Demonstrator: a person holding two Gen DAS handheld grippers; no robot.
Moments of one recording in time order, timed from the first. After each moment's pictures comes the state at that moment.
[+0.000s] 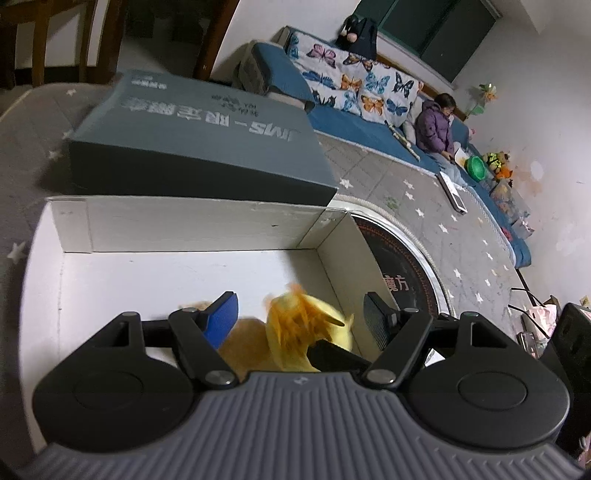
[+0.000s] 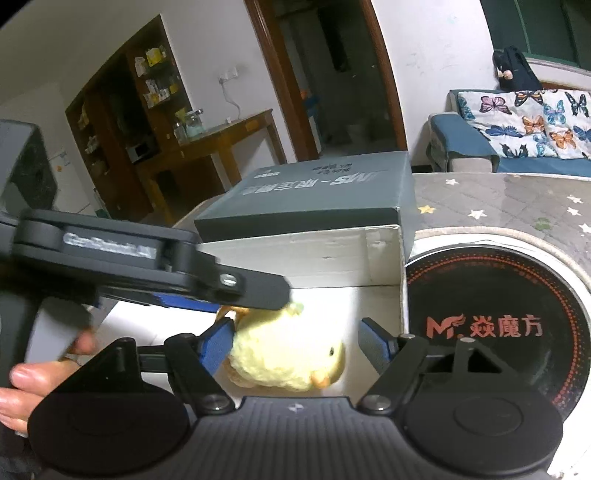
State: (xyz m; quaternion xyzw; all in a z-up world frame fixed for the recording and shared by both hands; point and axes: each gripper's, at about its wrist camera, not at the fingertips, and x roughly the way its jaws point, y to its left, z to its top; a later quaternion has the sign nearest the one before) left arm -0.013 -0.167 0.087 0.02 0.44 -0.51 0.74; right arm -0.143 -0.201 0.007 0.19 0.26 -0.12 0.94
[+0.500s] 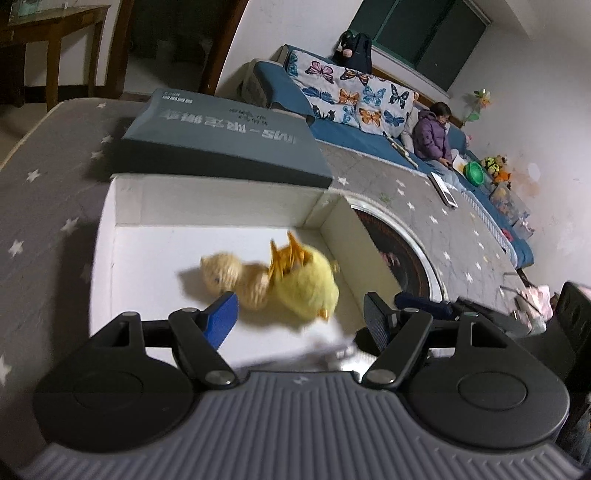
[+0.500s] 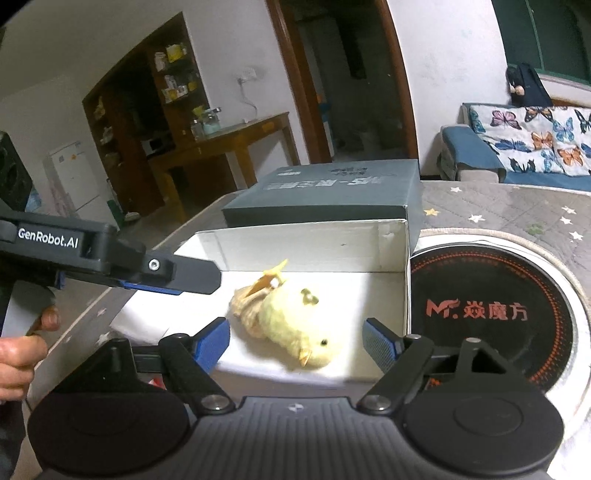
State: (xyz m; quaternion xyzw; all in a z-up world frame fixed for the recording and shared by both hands) left arm -0.055 -0.086 0.106 0.03 0.41 -0.51 0.76; right arm -0.189 -0.167 0.021 0.16 0.26 -0.10 0.95
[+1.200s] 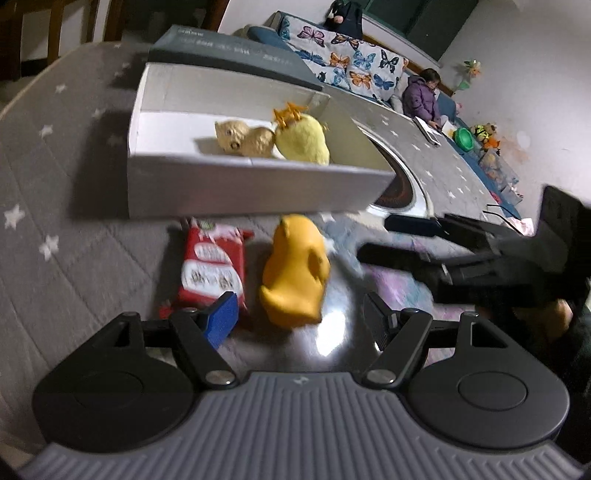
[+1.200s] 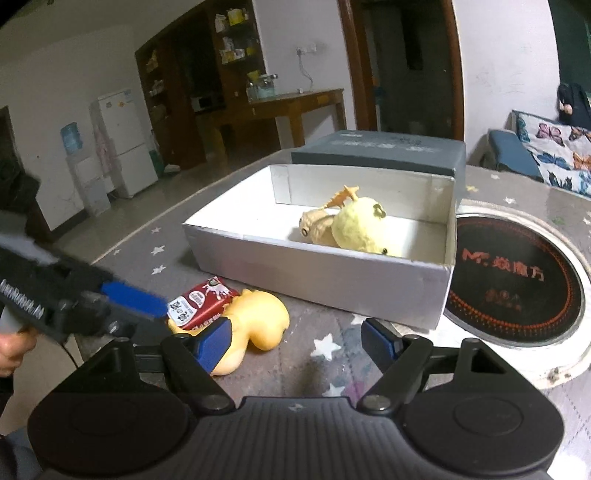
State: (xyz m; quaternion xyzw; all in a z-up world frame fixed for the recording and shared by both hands) left arm -0.127 0.000 0.057 0.05 0.45 -0.52 0.72; right arm -0.237 -0.113 0.008 0.11 0.30 -0.03 0.95
